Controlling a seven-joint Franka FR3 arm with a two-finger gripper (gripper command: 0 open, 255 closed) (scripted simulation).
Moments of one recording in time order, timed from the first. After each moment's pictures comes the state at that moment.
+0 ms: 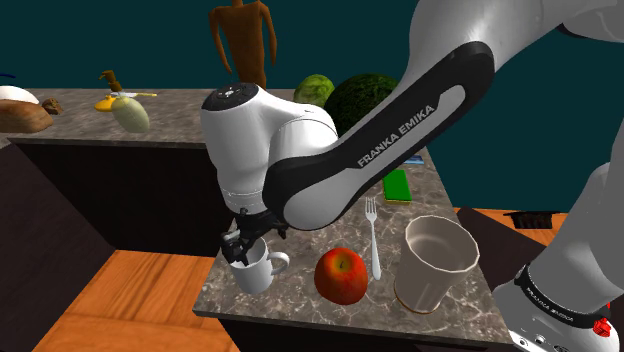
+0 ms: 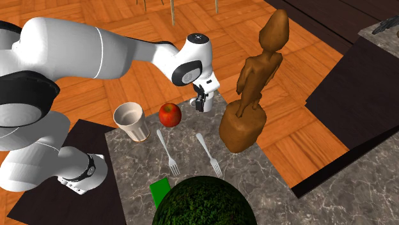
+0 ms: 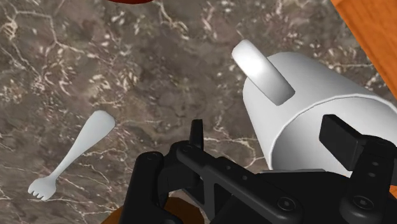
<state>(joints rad) 0.21 0.25 0.58 -2.02 -0.25 2.27 0.92</state>
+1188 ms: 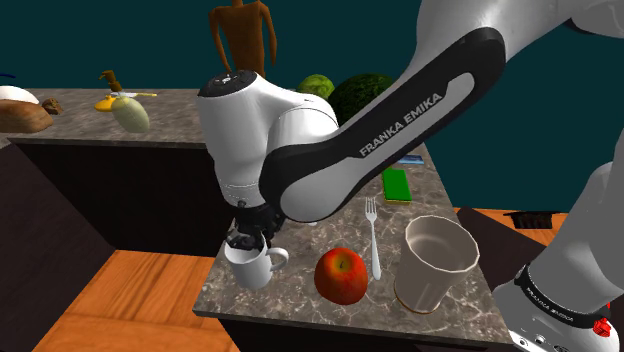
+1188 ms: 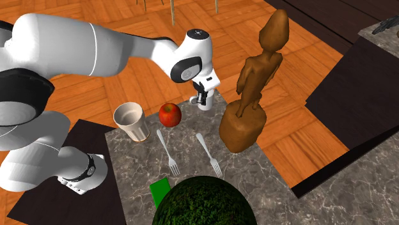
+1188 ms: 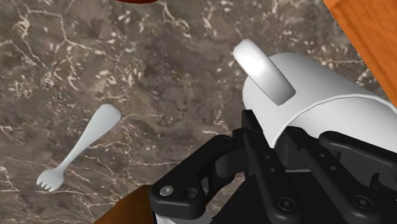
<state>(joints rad) 0.20 0.23 0.58 -2.01 -0.23 2.24 0.91</state>
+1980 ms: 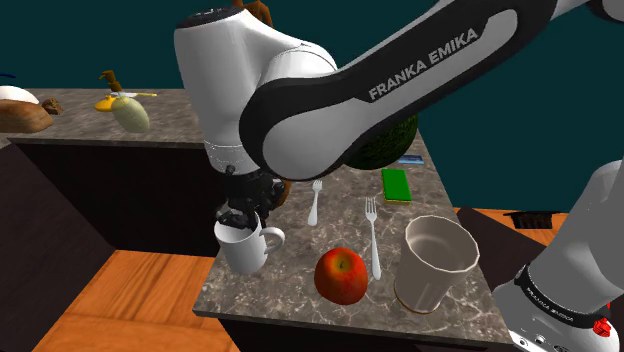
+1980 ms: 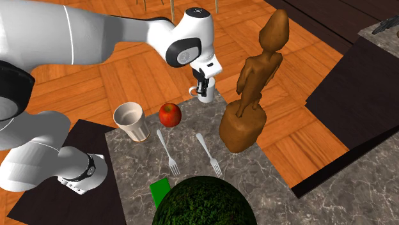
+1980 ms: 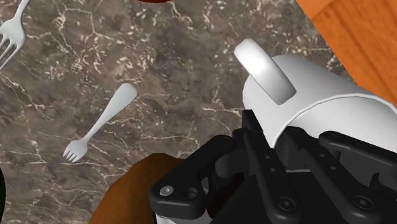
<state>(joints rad) 0.18 0.15 0.60 -1.93 -0.16 2.10 0.86</state>
